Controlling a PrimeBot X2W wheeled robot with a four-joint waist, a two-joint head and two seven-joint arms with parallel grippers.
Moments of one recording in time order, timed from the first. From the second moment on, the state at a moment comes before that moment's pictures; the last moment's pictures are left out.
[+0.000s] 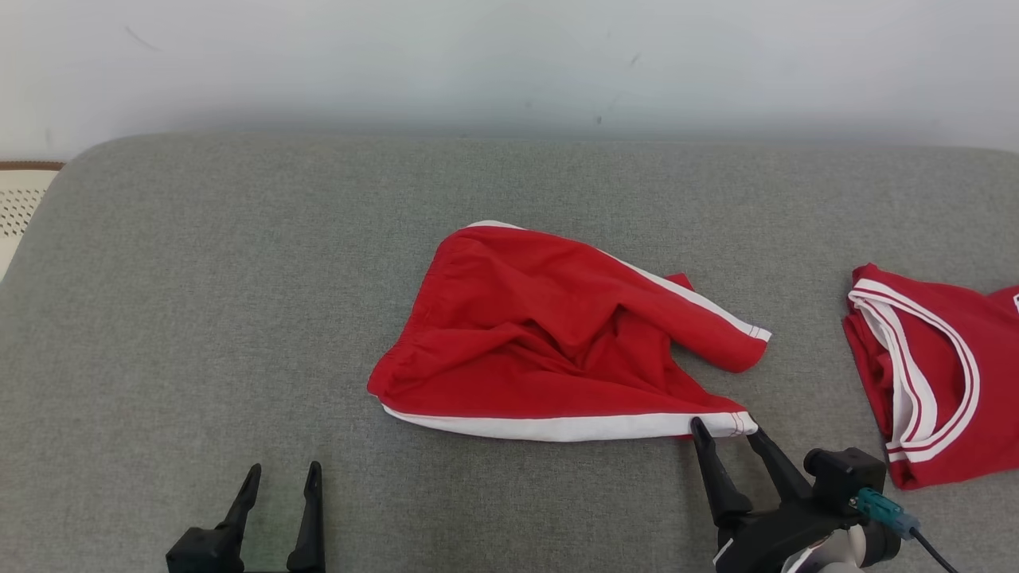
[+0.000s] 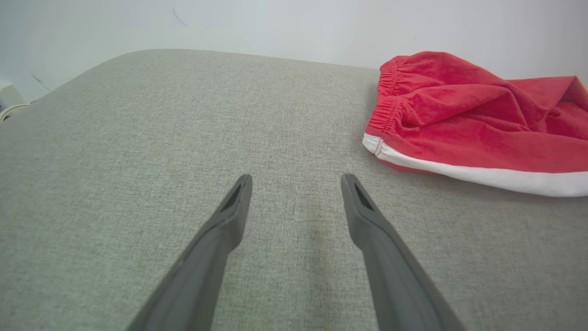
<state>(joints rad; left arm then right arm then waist) -0.17 0.05 -0.04 0.31 -0.12 0.01 -0.26 -0.24 -0.22 0.45 0.44 0.46 0.13 -0.26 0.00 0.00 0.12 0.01</state>
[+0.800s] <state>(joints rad) -0.19 0.05 -0.05 0.29 -0.12 0.02 -0.26 -0.24 -0.26 0.47 0.39 0.58 0.13 -0.26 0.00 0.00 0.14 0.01</state>
